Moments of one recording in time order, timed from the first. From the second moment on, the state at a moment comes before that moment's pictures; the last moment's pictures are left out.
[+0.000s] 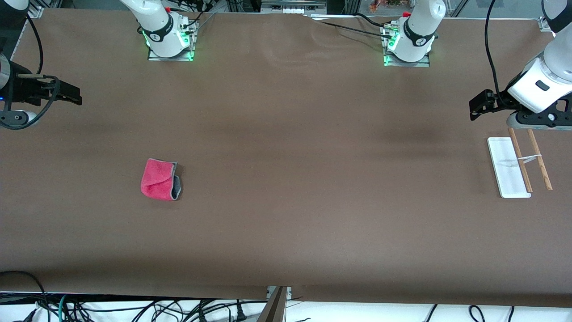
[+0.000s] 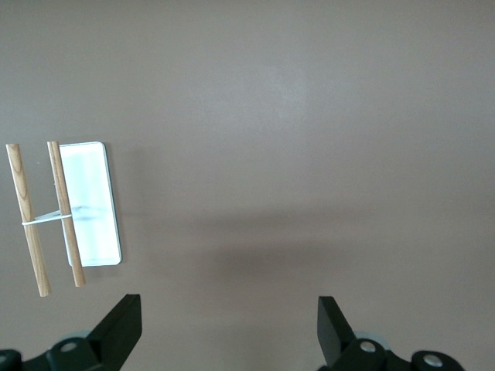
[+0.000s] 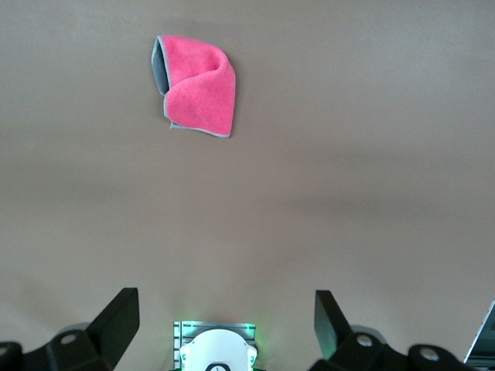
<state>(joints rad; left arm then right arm) -0.03 -0.02 -0.03 -1.71 0.06 1.65 -0.02 -0.05 0.14 0.08 -1.42 -0.08 1.33 -0.04</state>
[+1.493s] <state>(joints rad) -0.03 -0.02 -0.03 -1.71 0.06 1.65 -0.02 0.08 0.56 0.10 -1.44 -0.07 1.93 -0.04</state>
